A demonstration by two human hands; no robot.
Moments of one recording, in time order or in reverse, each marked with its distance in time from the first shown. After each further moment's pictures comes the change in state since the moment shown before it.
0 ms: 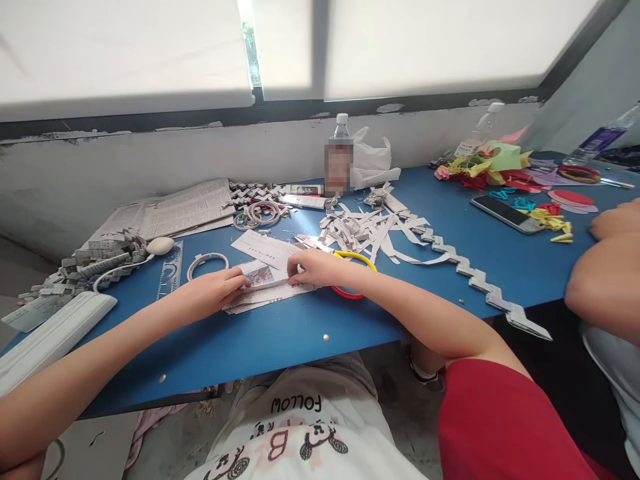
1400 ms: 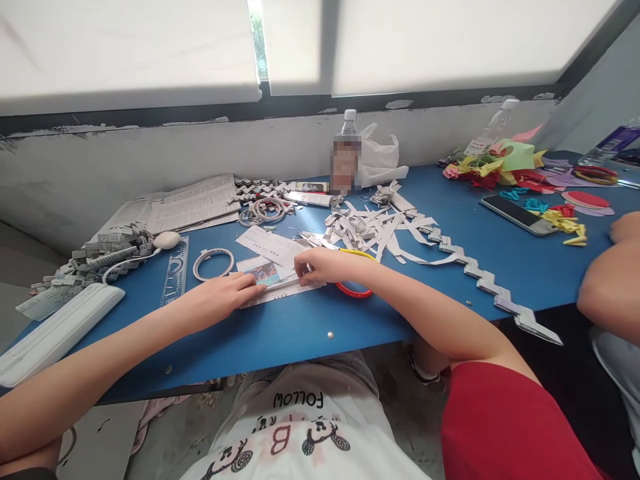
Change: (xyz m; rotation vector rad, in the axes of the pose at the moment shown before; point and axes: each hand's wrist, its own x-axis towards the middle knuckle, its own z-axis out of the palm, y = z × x) left_hand -0.005 0.024 -0.008 0.206 -0.044 0.151; right_hand -0.006 0.002 -0.010 -0.028 -0.138 -0.033
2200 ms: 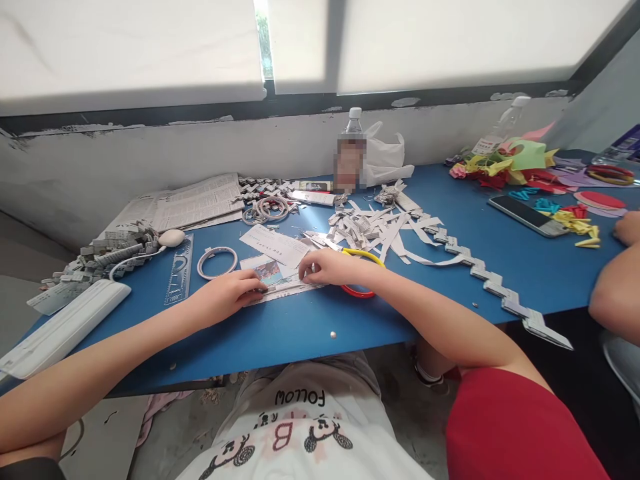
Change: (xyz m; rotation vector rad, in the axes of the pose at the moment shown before) left_hand 0.006 0.001 0.017 -0.359 0.157 -0.182; right_hand -0.008 -0.004 0.007 0.107 0.042 0.062
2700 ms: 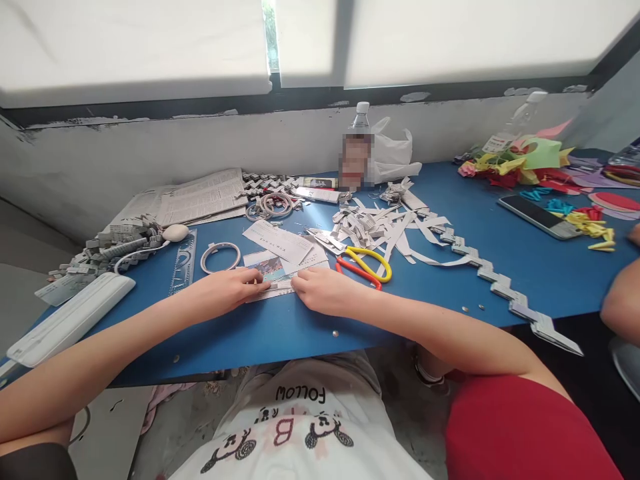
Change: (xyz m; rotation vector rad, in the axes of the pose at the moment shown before) left_hand -0.003 -0.001 -0.011 0.264 -0.142 0.147; right_hand -0.011 -0.016 0.043 -0.994 0.078 -0.518
